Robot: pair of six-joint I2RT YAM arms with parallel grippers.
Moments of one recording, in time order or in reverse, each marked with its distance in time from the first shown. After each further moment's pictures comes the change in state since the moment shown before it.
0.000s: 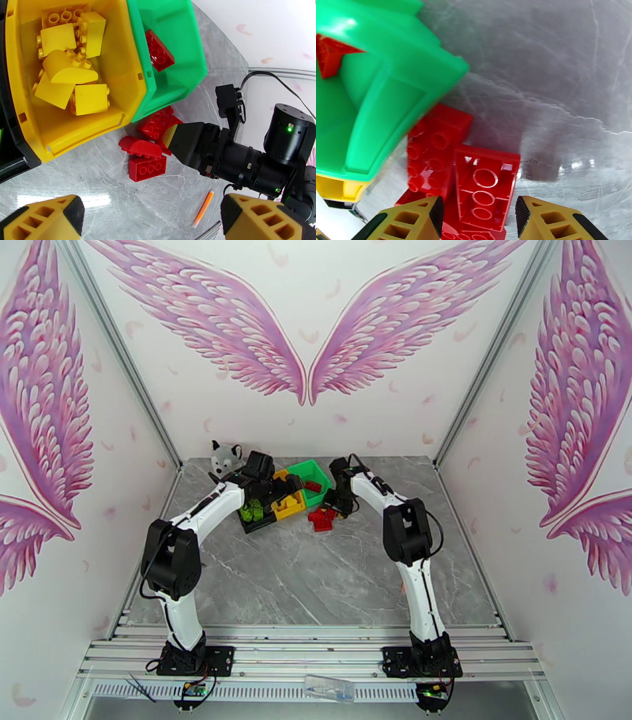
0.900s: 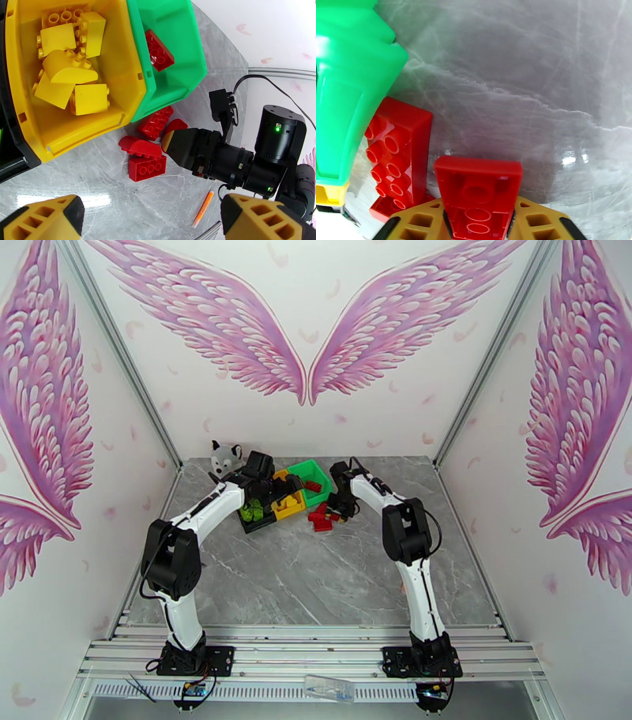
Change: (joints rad) left arm -0.002 0.000 0.000 0.000 0.001 0.000; right arm 0.000 0.010 -0.029 -0.010 0.024 -0.006
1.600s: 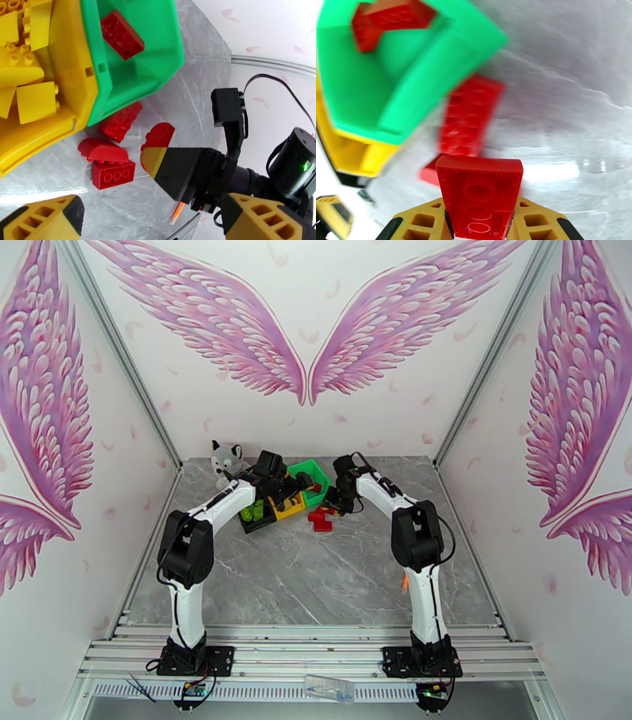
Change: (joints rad) left arm -0.011 0.145 0.111 0.106 0.141 -0.119; right arm 0.000 -0.135 -0.080 0.129 -0.167 0.025
